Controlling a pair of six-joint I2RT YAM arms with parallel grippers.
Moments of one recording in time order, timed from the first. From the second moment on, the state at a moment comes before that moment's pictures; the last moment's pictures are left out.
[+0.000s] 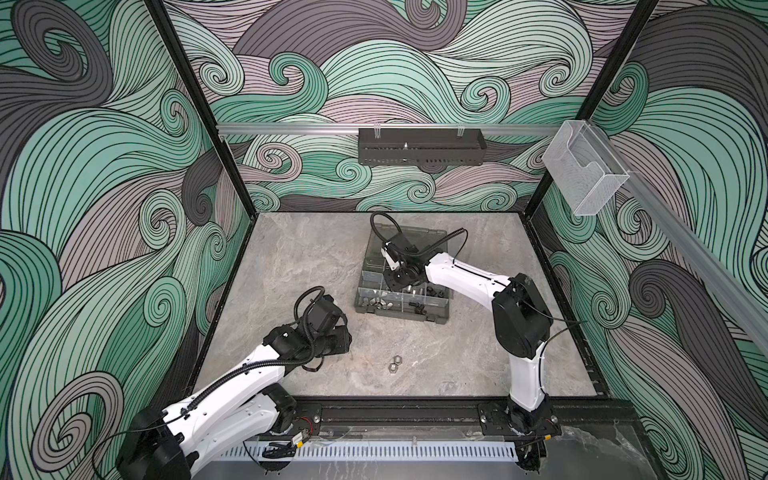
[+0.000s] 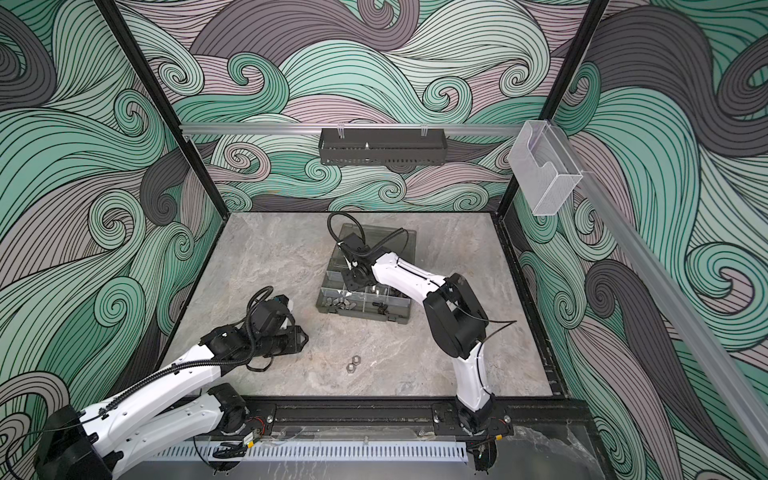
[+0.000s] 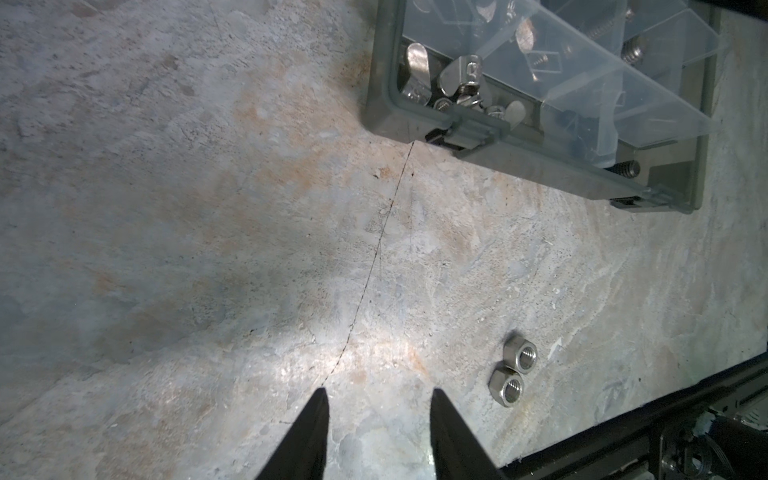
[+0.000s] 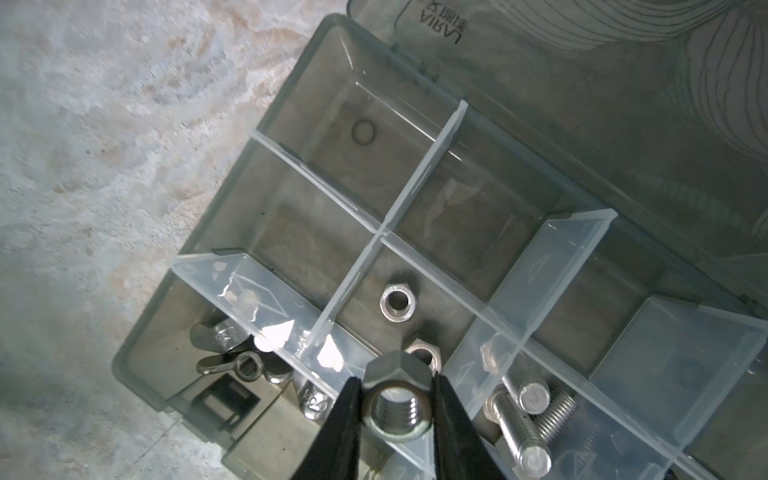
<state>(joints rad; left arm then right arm) -0.67 0.90 0.55 -0.66 0.02 -0.75 0.73 2.00 1.58 -0.70 0.04 0.22</state>
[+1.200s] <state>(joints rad) -0.70 0.96 0.56 -0.64 0.04 -0.74 0.71 1.75 1.40 -0.70 0.02 0.23</state>
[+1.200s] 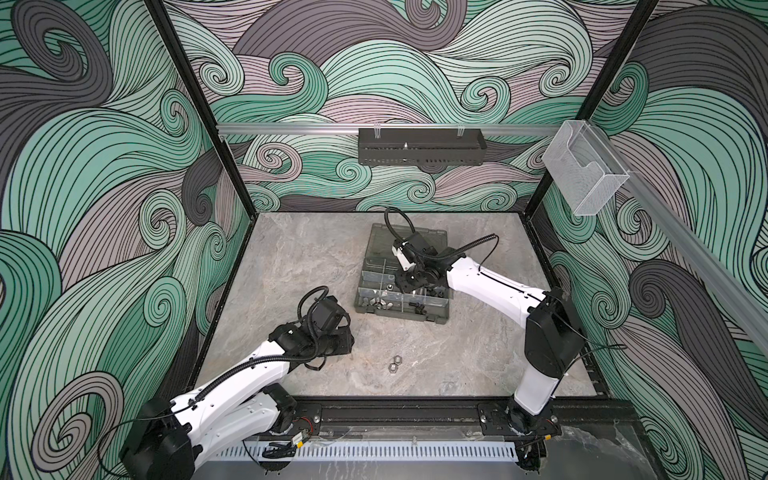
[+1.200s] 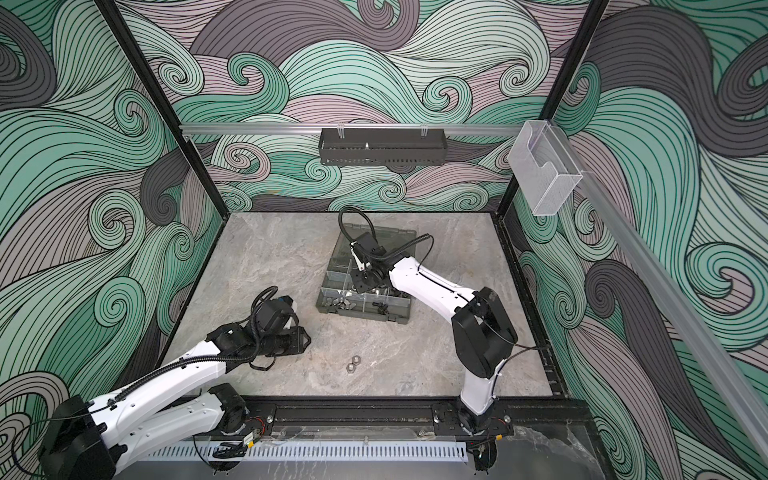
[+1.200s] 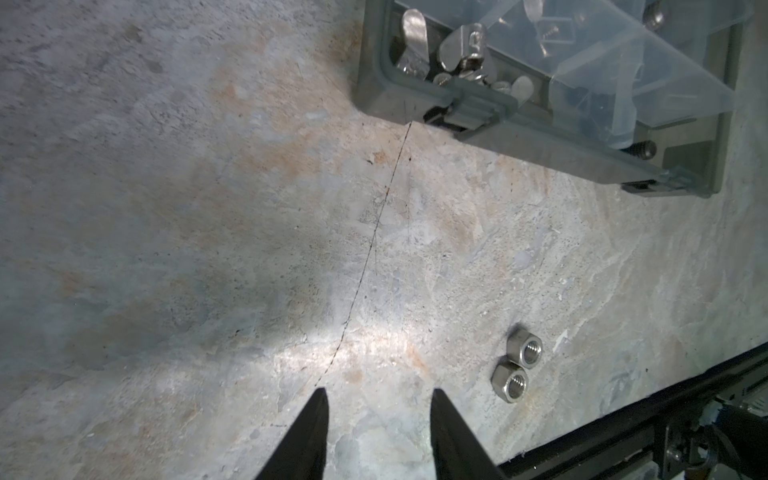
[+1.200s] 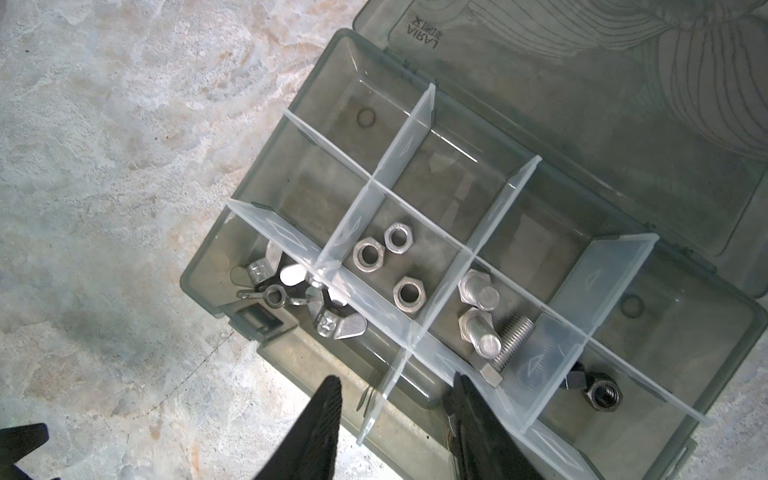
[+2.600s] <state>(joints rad) -1.06 1.69 1.02 -0.62 0.08 -0.73 0.67 1.01 0.70 -0.69 0.11 0.44</state>
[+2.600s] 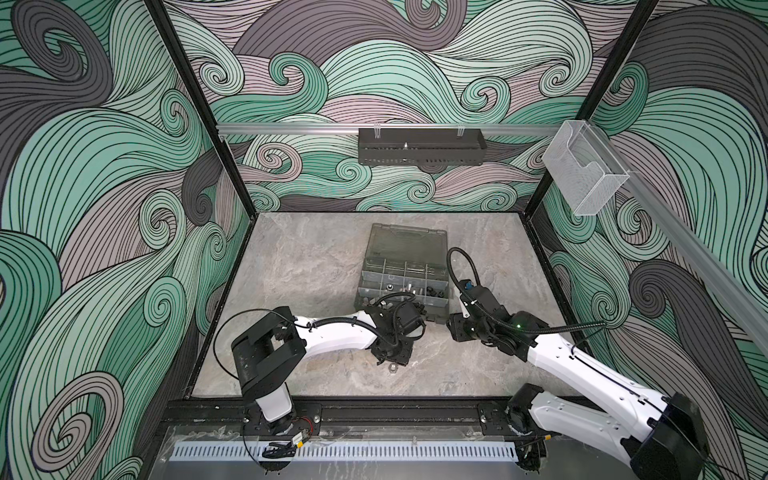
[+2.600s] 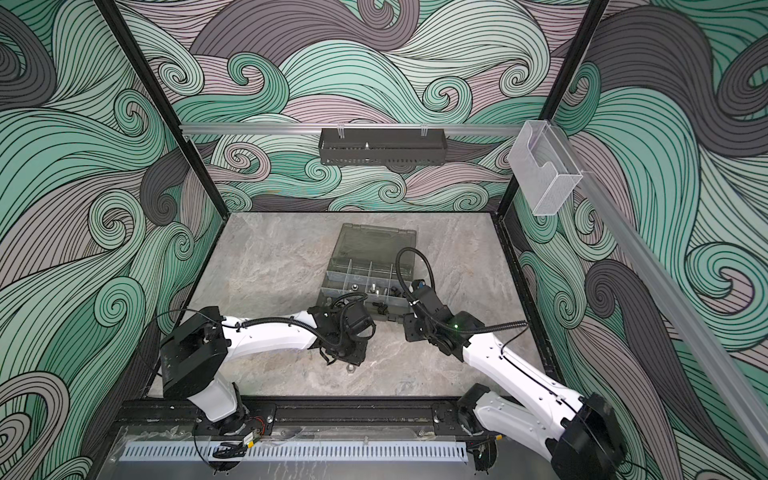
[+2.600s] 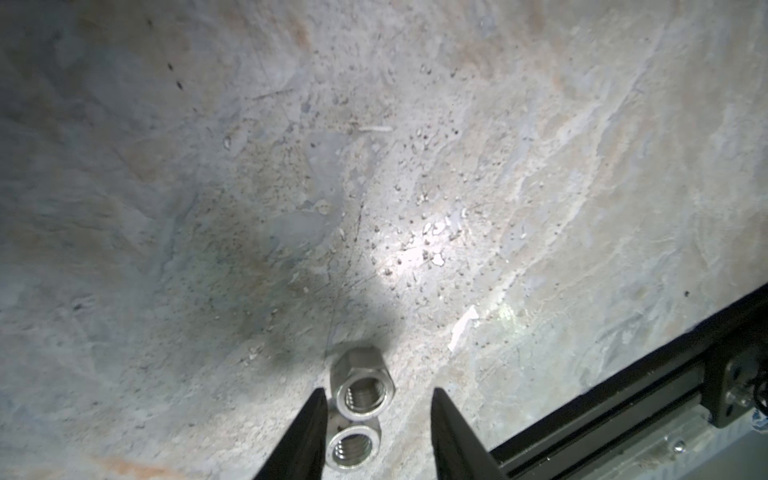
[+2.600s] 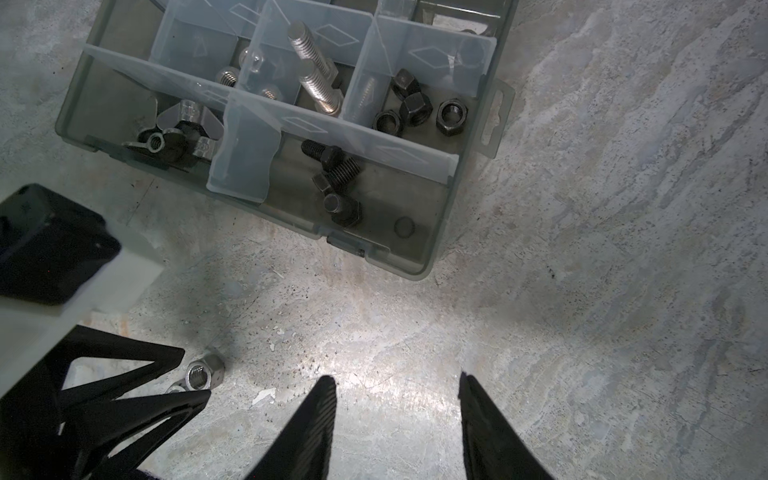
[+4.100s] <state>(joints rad) -1.09 1.80 1.10 -0.69 0.04 -0.70 0.67 1.00 0.66 -0.67 0.10 0.47</state>
